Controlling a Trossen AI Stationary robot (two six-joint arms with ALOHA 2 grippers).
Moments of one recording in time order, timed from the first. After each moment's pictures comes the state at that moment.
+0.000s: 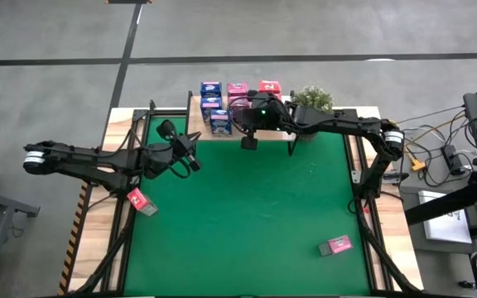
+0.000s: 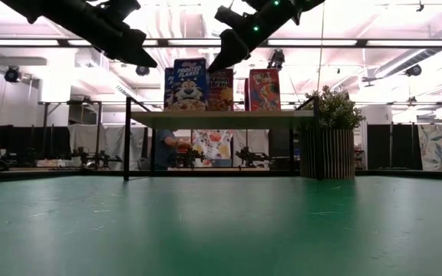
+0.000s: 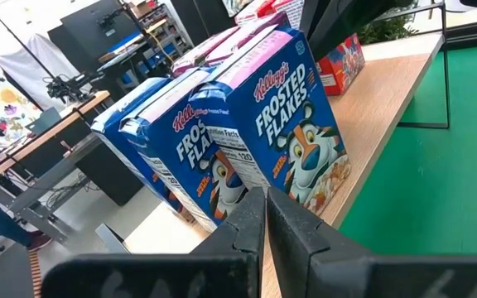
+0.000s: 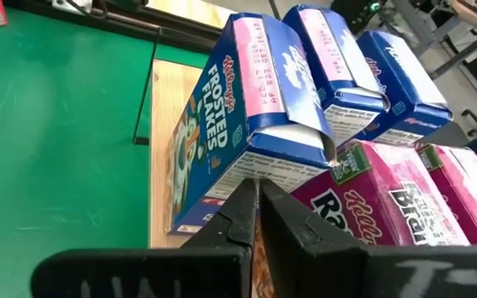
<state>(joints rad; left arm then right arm) 0.02 0.99 0.62 0.08 -0.82 0.22 -0.31 1.74 1.53 -0.30 0.08 -0.45</state>
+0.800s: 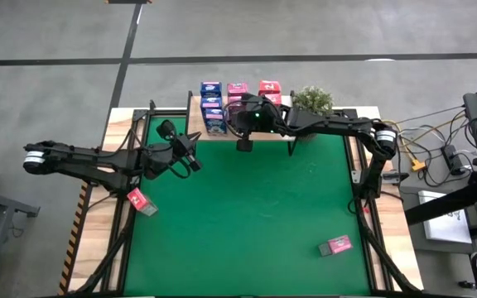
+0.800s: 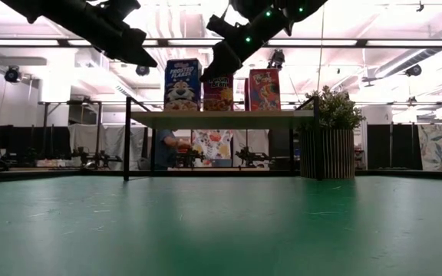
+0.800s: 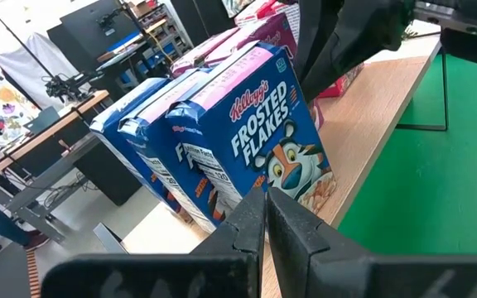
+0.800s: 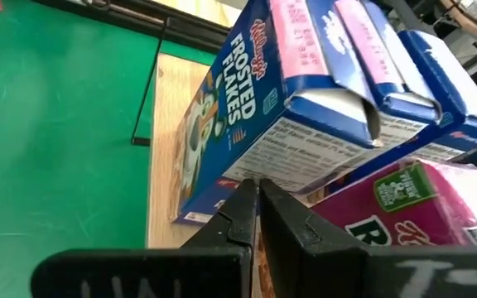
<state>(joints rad) 0.02 0.99 0.62 0.08 -0.82 0.21 -0.31 1.80 1.53 -0.23 0.07 -0.49</state>
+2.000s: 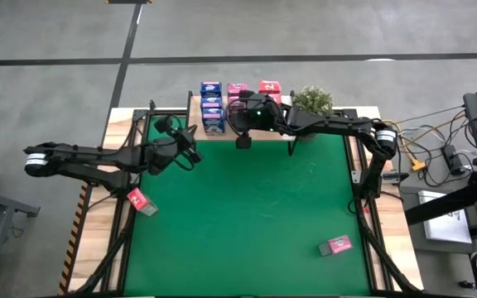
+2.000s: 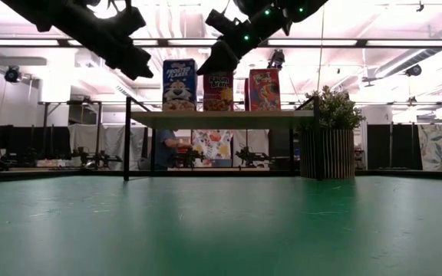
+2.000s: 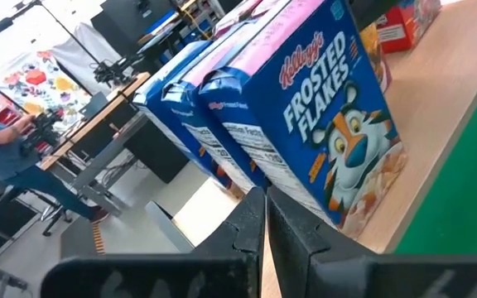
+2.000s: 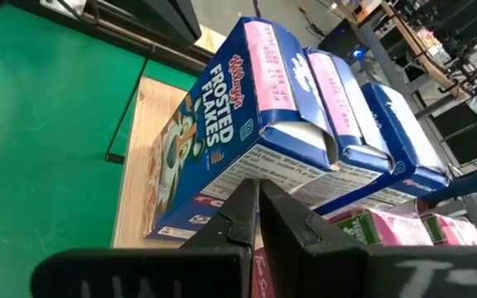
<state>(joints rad) 0.11 1.03 0.62 0.08 -0.88 0.29 -0.32 1.80 1.53 -0.14 0.07 -0.61</state>
